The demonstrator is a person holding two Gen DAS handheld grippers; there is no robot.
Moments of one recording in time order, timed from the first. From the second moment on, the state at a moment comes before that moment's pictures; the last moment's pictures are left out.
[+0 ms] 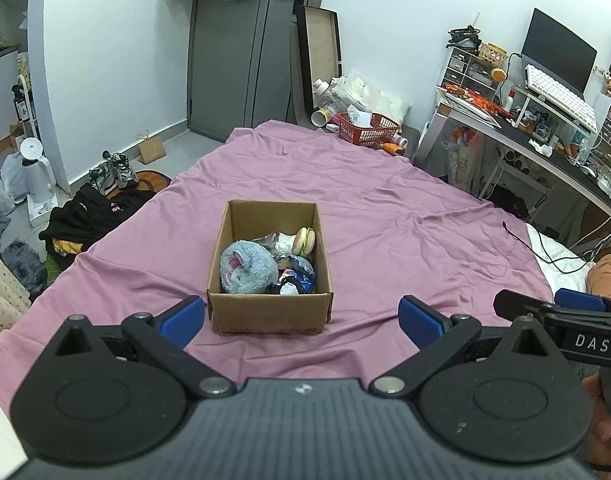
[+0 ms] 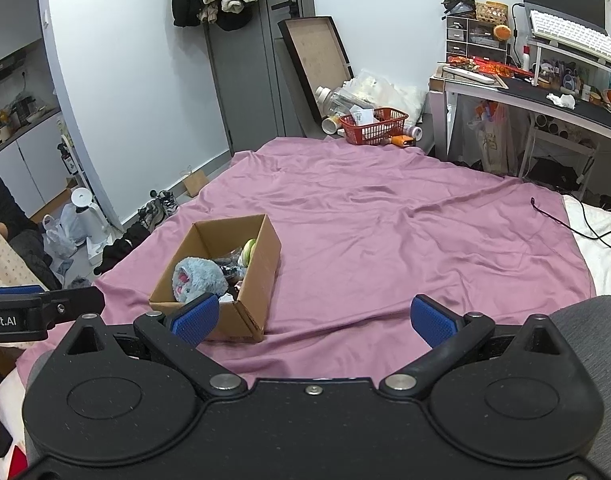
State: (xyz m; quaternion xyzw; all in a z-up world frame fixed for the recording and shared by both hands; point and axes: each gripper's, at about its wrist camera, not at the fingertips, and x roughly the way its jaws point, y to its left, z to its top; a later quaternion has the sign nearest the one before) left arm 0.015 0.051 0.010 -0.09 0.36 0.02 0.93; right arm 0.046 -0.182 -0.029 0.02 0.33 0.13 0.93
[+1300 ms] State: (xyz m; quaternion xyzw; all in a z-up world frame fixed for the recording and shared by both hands) left arm 0.010 0.050 0.008 -0.08 0.36 0.01 0.93; right arm 0.044 -0.182 -0.030 0.01 0.33 0.13 0.94
